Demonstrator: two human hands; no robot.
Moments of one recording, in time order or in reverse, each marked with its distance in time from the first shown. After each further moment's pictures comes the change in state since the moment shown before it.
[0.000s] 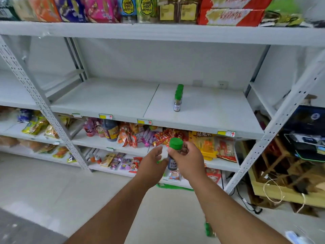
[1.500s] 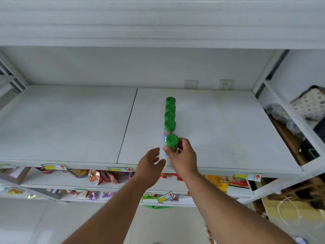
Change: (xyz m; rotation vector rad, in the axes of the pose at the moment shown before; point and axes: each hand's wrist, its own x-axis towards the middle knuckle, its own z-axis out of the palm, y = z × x) left_hand 0.370 0.024 0.029 0.103 -0.164 -0.107; right_hand 0.355 0.046 0.080 -0.061 0.095 0.144
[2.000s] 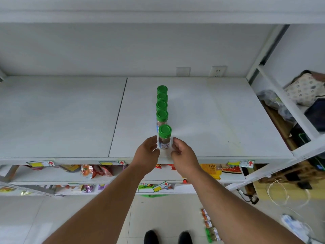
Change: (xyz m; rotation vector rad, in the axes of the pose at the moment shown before) left_hand 0.019 0.004 0.014 -0.034 -0.048 -0.055; right_hand -0.012 0.028 -0.025 -0.027 -0.232 0.132
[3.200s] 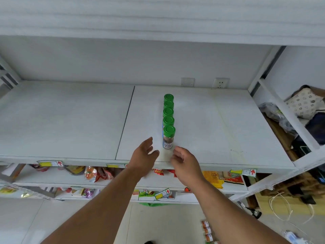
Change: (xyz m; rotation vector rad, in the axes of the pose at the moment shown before) left_hand 0.001 -0.015 -0.028 -0.112 0.029 0.066; right_hand -0.032 -0.026 0.005 0.028 -0.004 -0.005
